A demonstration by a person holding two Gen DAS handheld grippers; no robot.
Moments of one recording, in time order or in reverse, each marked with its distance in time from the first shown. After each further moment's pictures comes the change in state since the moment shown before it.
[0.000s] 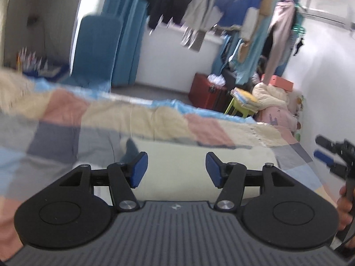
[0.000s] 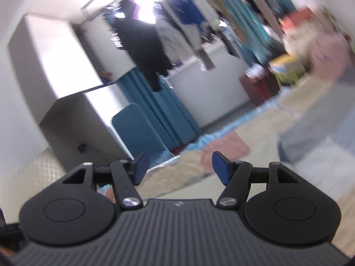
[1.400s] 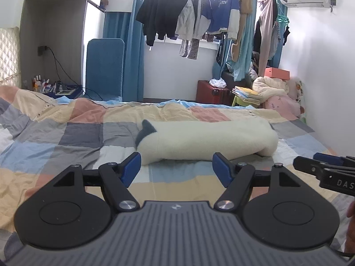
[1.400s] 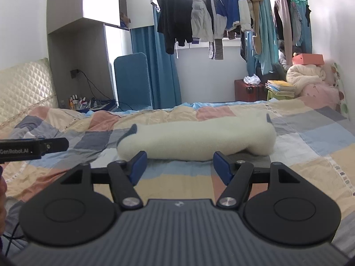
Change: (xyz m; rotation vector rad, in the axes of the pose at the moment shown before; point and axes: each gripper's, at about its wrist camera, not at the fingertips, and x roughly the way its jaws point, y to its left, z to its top) left arm -0.134 -0.021 -0.127 0.130 -0.066 0.066; right arm -0.118 0.113 -0.137 -0.409 0.131 -0.174
